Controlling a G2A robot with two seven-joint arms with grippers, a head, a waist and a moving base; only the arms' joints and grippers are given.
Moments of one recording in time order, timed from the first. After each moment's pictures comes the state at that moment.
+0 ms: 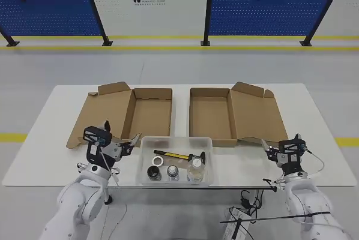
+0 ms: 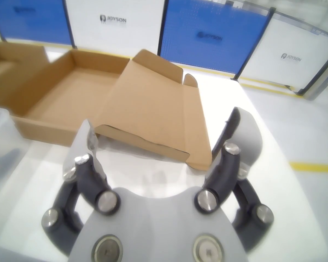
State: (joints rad) left arm 1.71 -1.16 -1.51 -2.04 1.29 -0.14 -0.10; right arm -1.73 -1.15 1.60 -1.80 -1.33 0.00 0.00
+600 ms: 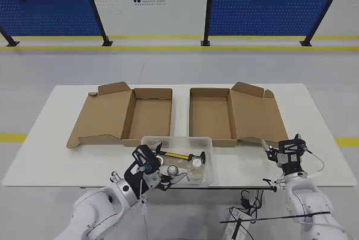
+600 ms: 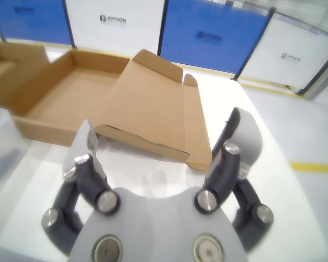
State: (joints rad) left arm 1.76 -1.14 -1.34 -2.24 1.25 -0.45 -0.34; right arm -1.73 -1.15 1.60 -1.80 -1.33 0.00 0.00
